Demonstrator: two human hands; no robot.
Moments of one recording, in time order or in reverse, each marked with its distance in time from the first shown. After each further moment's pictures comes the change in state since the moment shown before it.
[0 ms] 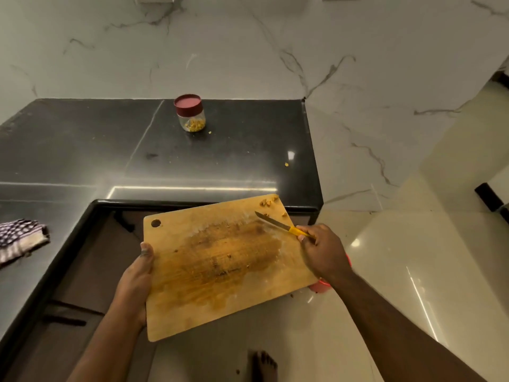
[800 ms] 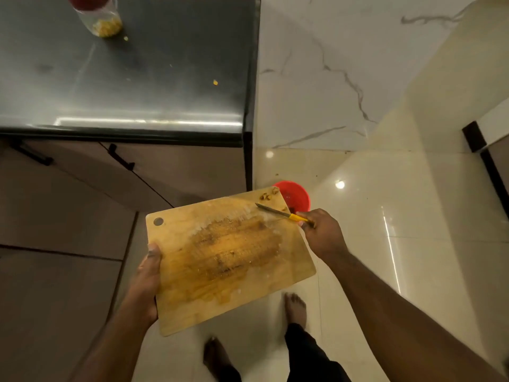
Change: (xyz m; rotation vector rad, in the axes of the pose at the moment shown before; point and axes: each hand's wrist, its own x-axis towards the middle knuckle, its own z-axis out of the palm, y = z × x) left_hand -0.049 -0.199 0.127 0.036 0.085 -0.210; right_hand -0.054 0.222 -0.062 -0.104 -0.182 0.133
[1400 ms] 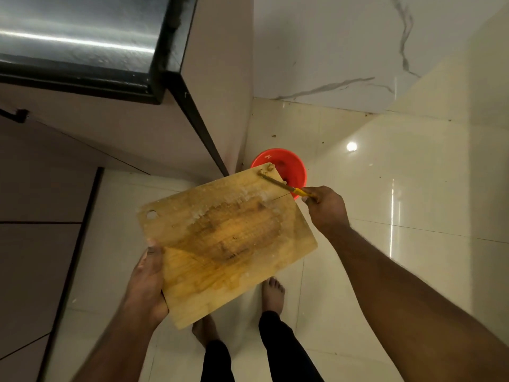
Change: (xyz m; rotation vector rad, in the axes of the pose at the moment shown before) left_hand 0.113 -0.115 0.126 -0.219 0.046 -0.137; right_hand 0.153 0.166 0.051 -0.045 -0.142 0.126
